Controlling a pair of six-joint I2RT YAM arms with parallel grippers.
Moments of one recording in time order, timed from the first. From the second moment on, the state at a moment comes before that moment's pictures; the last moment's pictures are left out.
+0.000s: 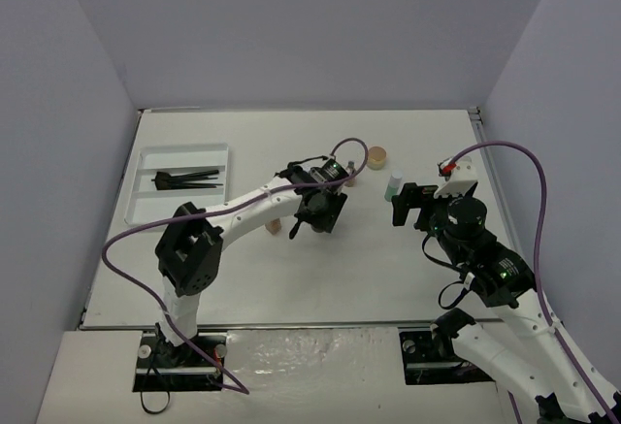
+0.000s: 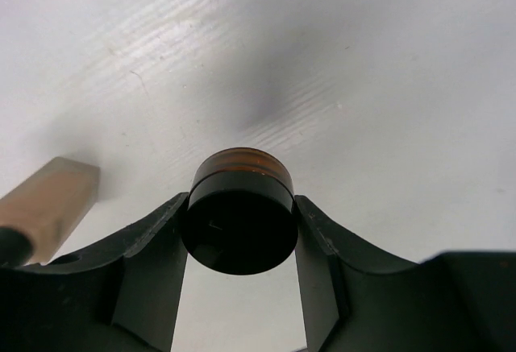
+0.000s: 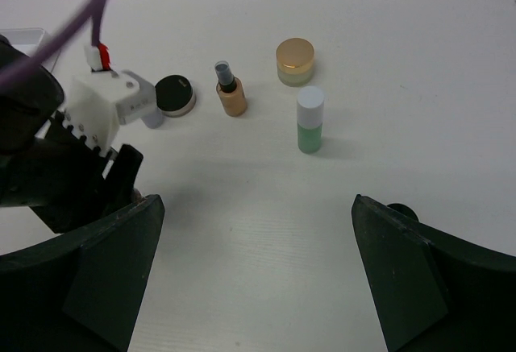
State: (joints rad) left arm -0.85 1.94 1.59 -0.82 -0.08 -0.35; right arm 0.52 0.67 0.84 -0.49 0.32 0.25
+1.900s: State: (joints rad) left arm 0.25 2.46 2.37 -0.95 -0.05 -0.13; right arm 0.52 0.83 0.86 -0.49 0.29 0.24
